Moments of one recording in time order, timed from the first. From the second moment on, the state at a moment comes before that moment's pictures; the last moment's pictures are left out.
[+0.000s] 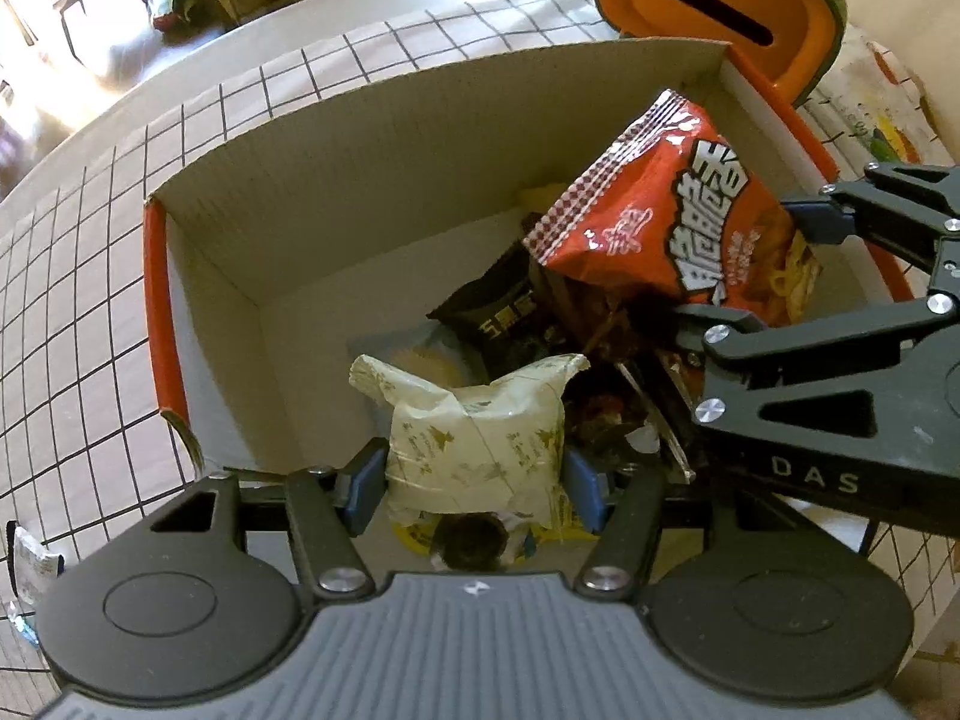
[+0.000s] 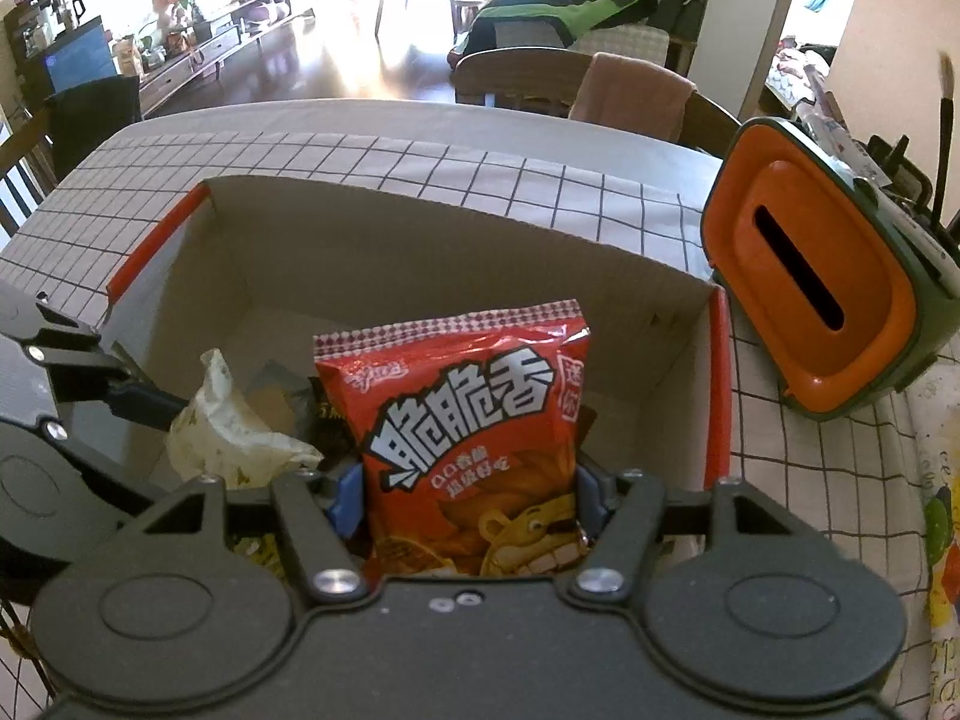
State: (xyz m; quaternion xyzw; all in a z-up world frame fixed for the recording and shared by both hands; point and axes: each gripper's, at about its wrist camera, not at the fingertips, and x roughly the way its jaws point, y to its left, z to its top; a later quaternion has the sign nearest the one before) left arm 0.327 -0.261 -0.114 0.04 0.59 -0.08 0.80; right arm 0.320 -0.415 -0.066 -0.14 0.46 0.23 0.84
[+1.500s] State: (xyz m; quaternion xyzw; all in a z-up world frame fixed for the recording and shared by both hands) left arm 0.192 -0.129 -0.021 -0.02 0.43 -0.06 0.90; right arm 0.230 -0.363 0.025 -0.07 0.36 0.28 0.89
